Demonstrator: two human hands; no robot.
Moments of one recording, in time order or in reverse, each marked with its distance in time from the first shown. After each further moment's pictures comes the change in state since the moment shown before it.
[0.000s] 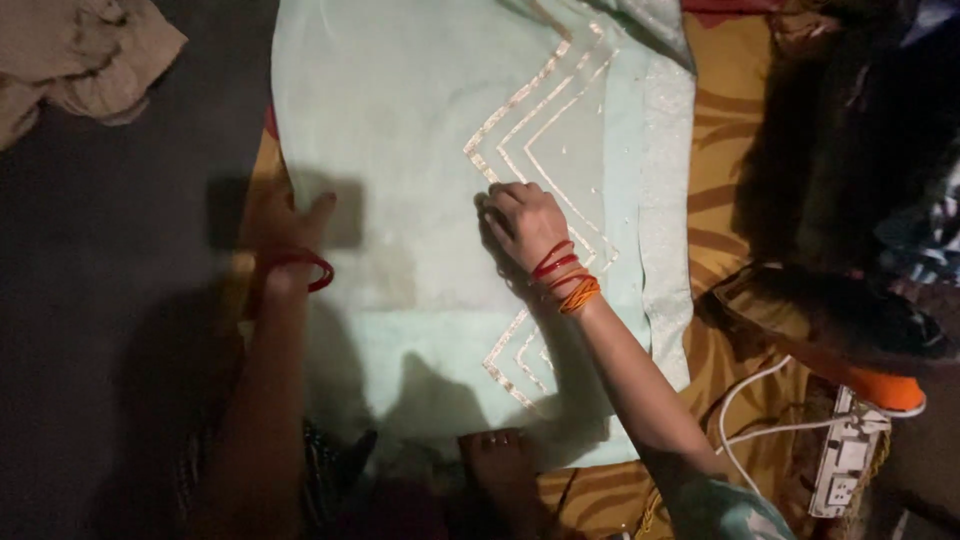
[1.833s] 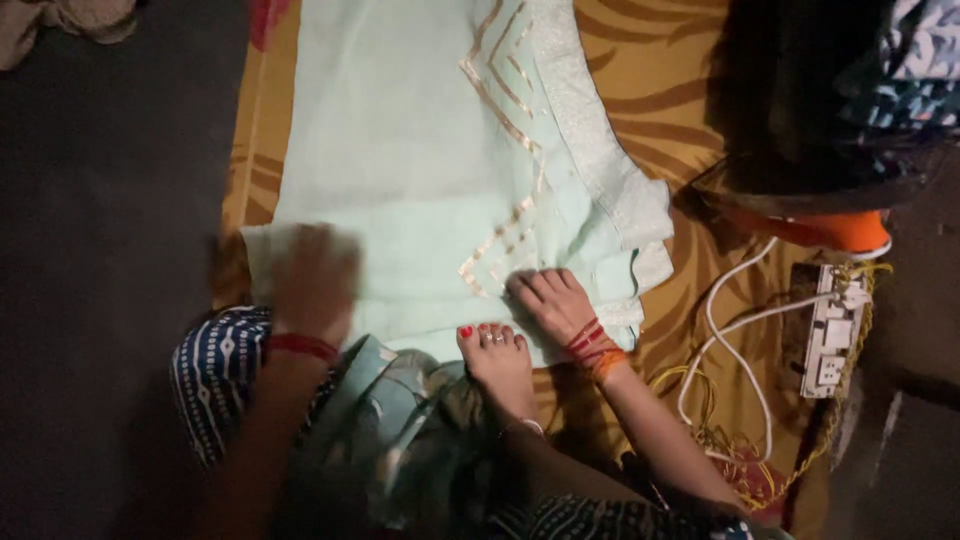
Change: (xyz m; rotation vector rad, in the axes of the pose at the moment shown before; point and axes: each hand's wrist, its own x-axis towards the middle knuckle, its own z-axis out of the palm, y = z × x) left_hand -0.216 -0.015 -0.037 1.308 -0.191 0.436; right_hand -0.249 -0.081 -0.023 -0.330 -0.108 -0.200
